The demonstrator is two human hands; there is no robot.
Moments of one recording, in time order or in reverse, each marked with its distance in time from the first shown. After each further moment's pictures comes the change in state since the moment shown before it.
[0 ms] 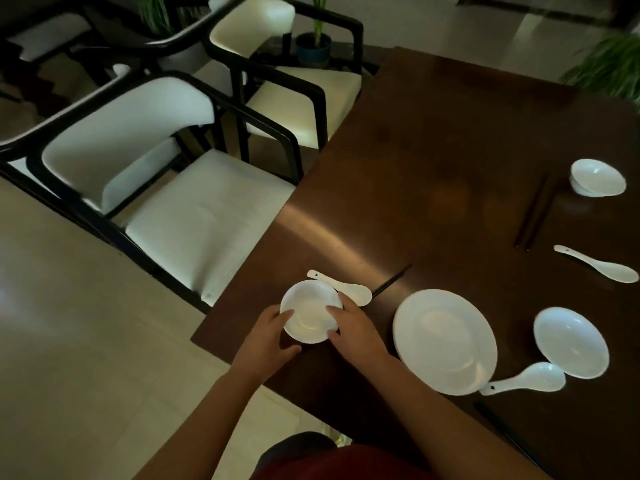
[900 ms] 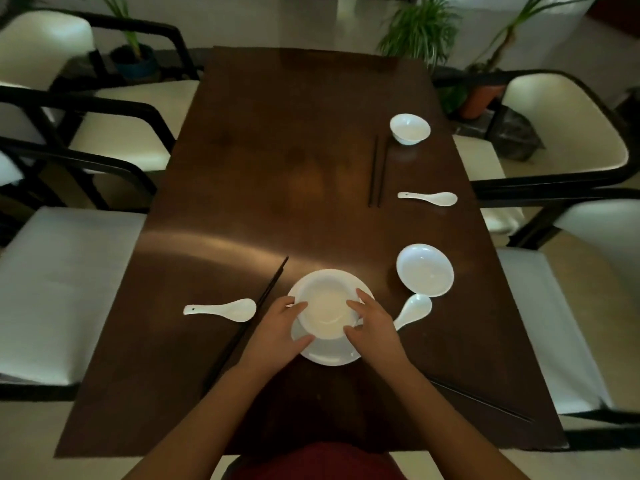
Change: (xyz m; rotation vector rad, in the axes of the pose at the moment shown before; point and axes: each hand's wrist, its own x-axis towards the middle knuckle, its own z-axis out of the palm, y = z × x) left_hand 0.056 0.161 0.078 0.020 -0.289 0.361; right_hand -0.116 0.130 -0.056 0.342 0.423 0.514
